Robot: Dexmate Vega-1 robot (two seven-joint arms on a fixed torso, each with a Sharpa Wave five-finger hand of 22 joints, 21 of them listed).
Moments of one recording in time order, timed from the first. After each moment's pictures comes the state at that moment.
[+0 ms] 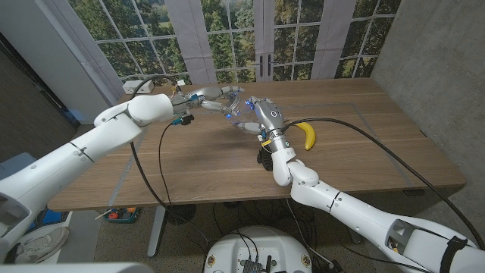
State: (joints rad) left arm 0.69 0.97 0.49 -1.87 -0.13 0.00 -0.34; left_hand 0.91 -0.05 0.59 -0.19 0.20 0.06 -0.21 0.33 0.32 0.06 0.03 0.31 0.32 0.22 -0.02 0.25 0.20 0.68 0.06 0.25 0.18; right arm -0.72 -0.40 -0.92 -1.54 -0.74 -0.29 -0.74; right_hand 0.85 -0.16 0.26 -0.22 0.27 0.55 0.11 0.84 0.37 0.73 0.02 0.68 0.79 0.75 -0.06 0.47 1.19 0.39 -0.05 0.75 0.20
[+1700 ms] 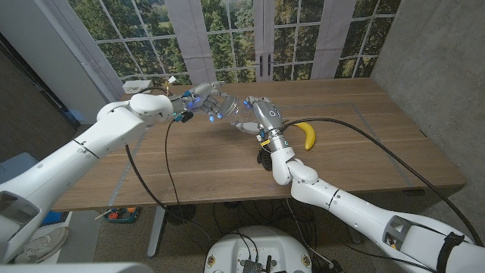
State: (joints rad) left arm 0.72 0.91 0.43 -1.90 -0.45 0.34 -0.16; left_hand 0.08 0.00 0.45 0.05 0.25 0.69 0.11 0.25 0.23 0.95 0.11 0.31 0.25 1.14 -0.07 0.39 0.17 1.17 -0.06 0.68 0.18; right arm -0.70 -0.39 -0.93 -1.49 -0.74 -0.25 -0.77; right_hand 0.85 -0.16 0.27 -0.22 0.27 0.57 0.10 0.83 0.37 0.73 0.02 0.66 0.79 0.75 -0.06 0.45 1.20 0.38 -0.04 0.78 0.20
